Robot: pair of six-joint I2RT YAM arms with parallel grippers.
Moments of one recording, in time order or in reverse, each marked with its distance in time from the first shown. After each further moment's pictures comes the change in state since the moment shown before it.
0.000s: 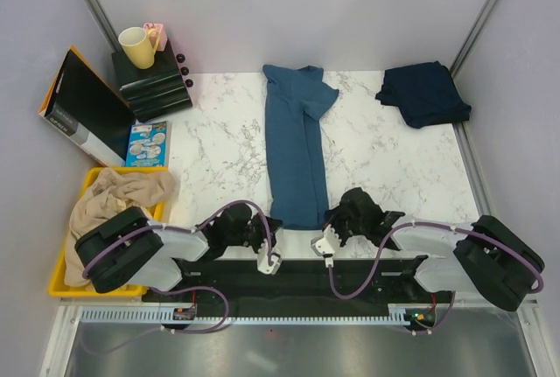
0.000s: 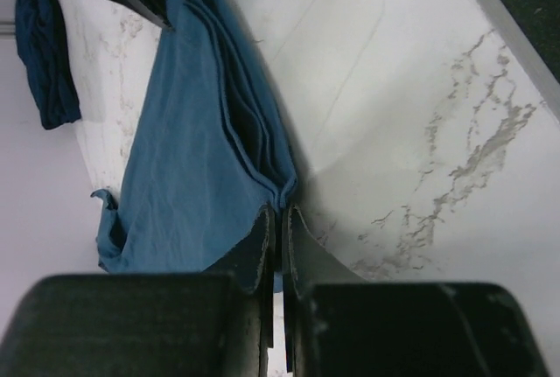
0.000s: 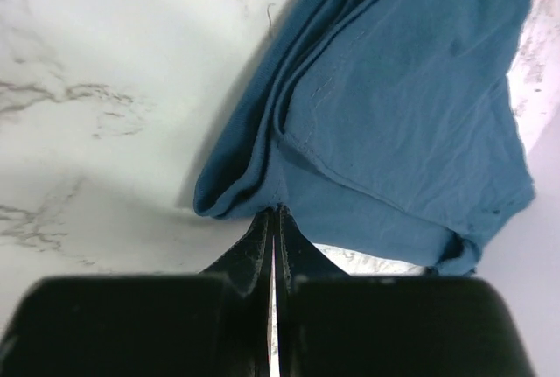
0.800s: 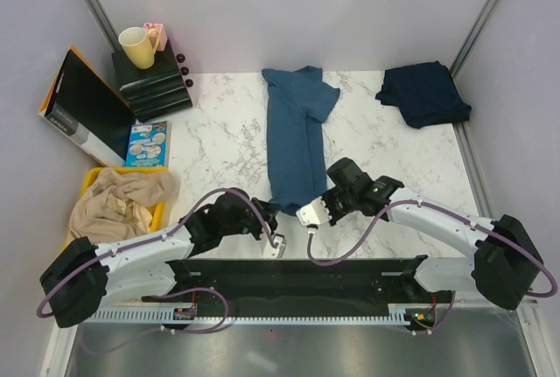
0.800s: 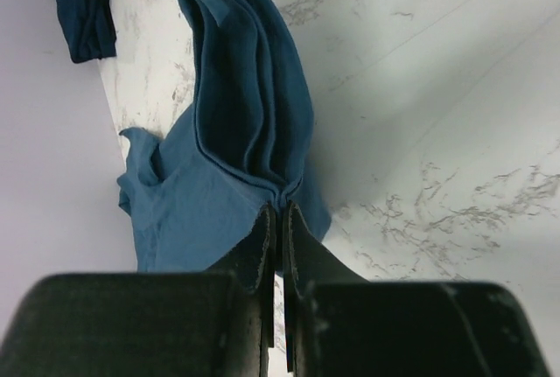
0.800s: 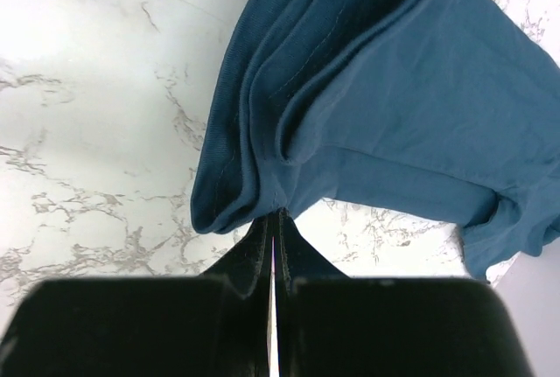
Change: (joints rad) left arm -0.011 -0.361 0.182 -0.476 -0.113 -0.151; right arm 0.015 -0.009 0.470 -0.656 0.051 0.291
